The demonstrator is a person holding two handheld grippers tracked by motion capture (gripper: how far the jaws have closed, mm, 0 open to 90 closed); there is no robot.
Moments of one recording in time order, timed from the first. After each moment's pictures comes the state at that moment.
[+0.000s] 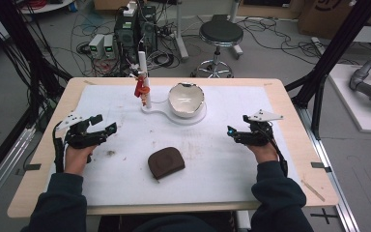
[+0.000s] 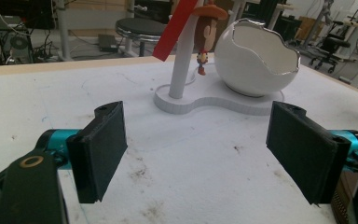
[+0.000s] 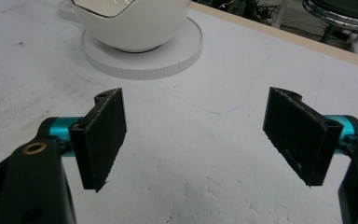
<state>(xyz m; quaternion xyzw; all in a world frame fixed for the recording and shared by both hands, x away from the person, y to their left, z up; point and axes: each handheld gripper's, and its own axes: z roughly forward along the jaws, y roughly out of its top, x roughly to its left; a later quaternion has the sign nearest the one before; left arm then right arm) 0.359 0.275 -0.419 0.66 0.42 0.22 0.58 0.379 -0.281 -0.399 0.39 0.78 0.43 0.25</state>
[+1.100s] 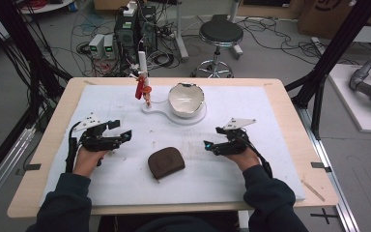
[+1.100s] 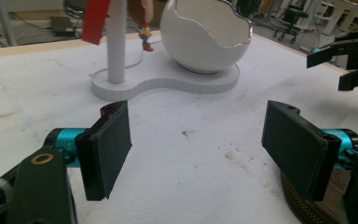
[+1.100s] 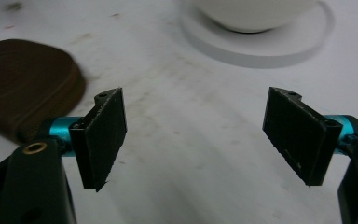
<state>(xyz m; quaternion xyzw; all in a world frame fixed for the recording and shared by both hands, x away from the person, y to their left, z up) 0.359 0.234 -0.423 0.72 0.36 0.15 0.58 0.371 -0.215 -0.421 0.31 0.84 0.43 0.13</state>
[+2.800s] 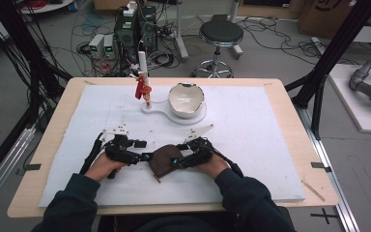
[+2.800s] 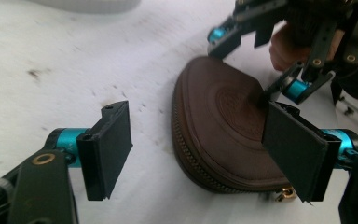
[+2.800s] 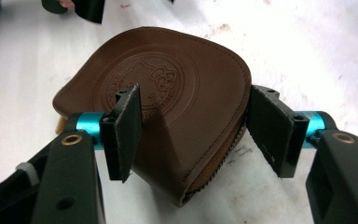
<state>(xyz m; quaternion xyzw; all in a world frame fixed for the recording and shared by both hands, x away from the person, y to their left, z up) 0.356 0.176 -0.447 0.80 0.30 -0.04 0.52 0.359 -0.121 -0.439 0.21 0.88 0.42 0.02</state>
